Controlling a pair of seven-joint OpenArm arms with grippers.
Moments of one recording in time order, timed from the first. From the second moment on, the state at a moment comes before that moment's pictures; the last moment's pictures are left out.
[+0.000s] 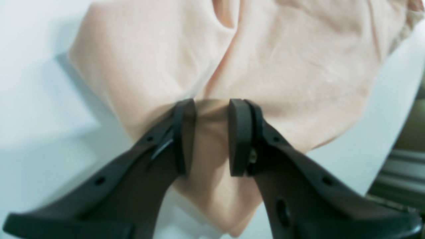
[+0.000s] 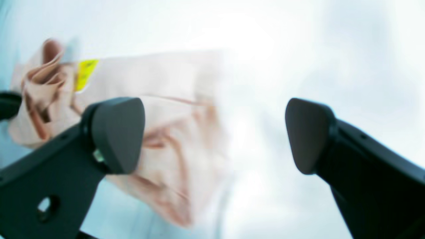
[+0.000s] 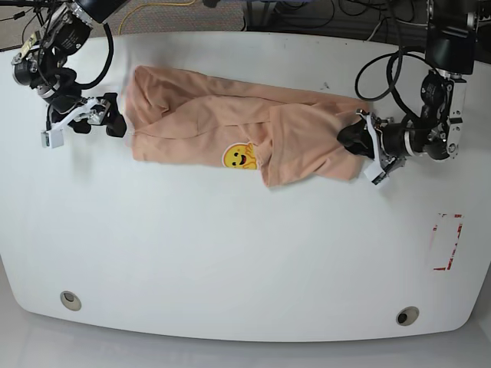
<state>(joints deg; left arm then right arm) -5.2 -29.9 7.9 74.7 -46.2 -43.4 55.8 -7.3 7.0 50.8 97.3 50.8 39.7 -79.4</state>
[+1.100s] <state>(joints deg) -4.6 -30.9 7.9 77.1 -44.2 -42.5 56.8 -5.9 -0.6 37.3 86.0 51.0 39.7 -73.3</state>
